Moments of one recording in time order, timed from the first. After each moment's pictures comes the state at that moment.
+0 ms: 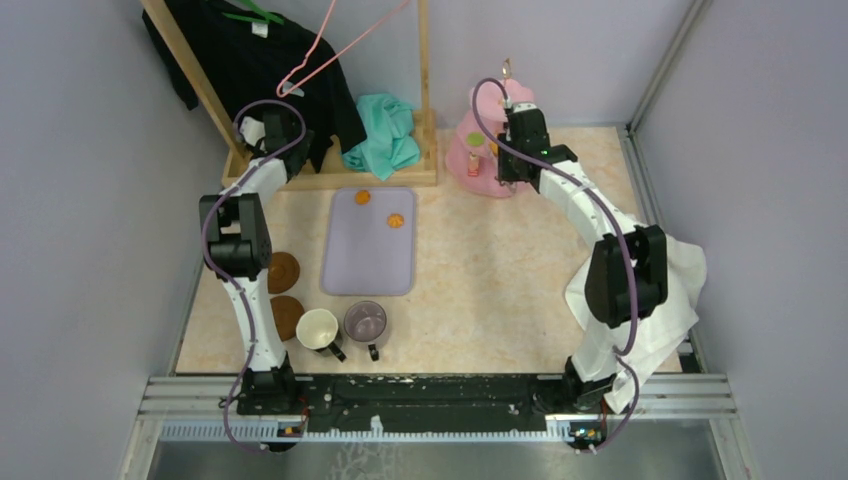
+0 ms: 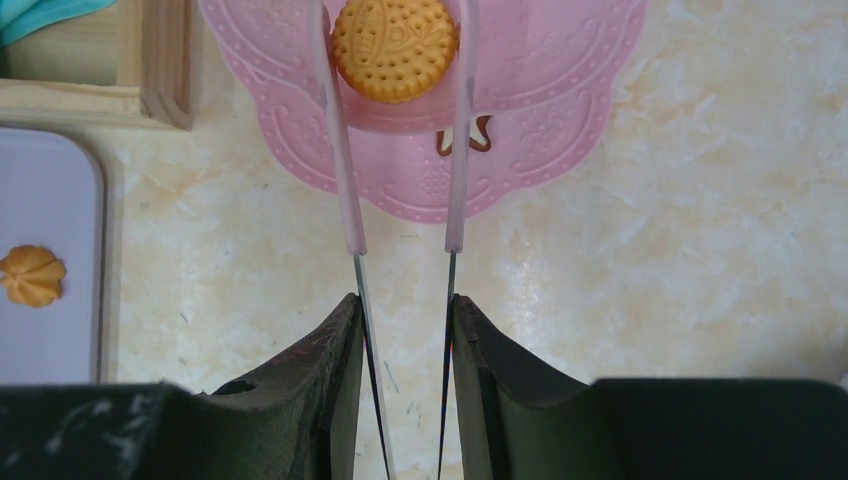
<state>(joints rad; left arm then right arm) 0.01 2.18 1.69 -0.07 -0.29 -1.05 0.31 1.74 1.52 -0.50 0.16 0.16</state>
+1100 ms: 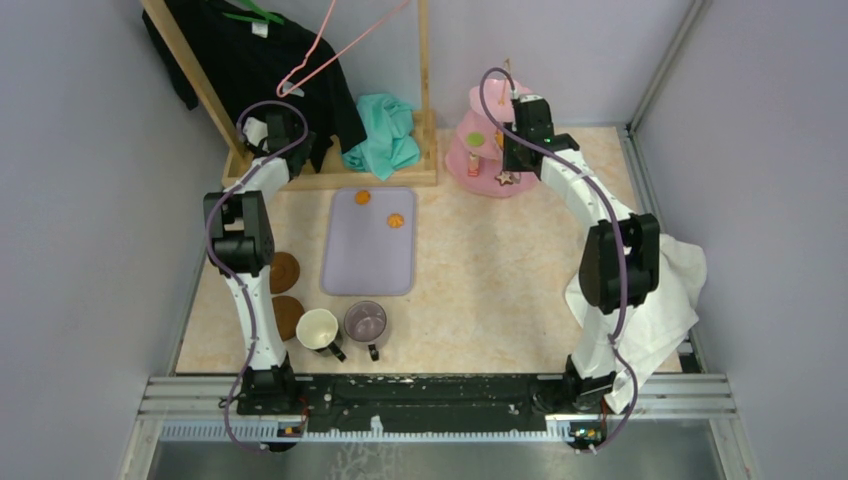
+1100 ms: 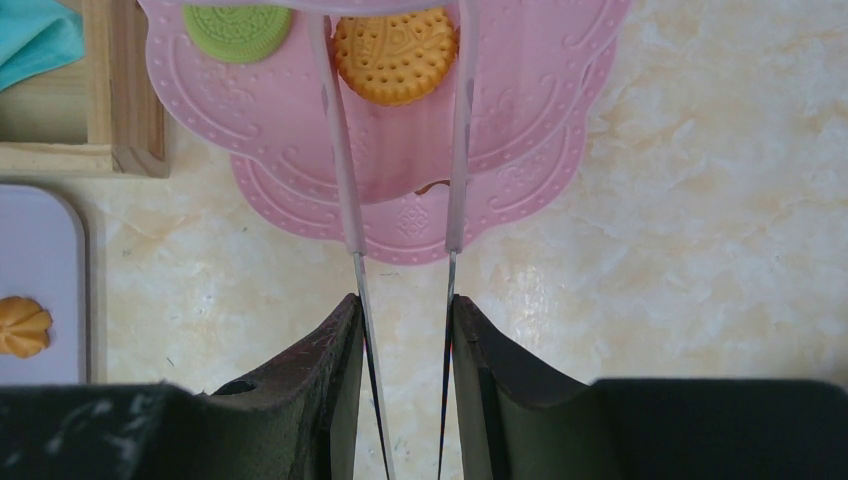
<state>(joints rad) 0.01 2.23 1.74 -0.08 -0.29 -1.03 0.26 1.85 1.64 -0.52 0.14 0.16</state>
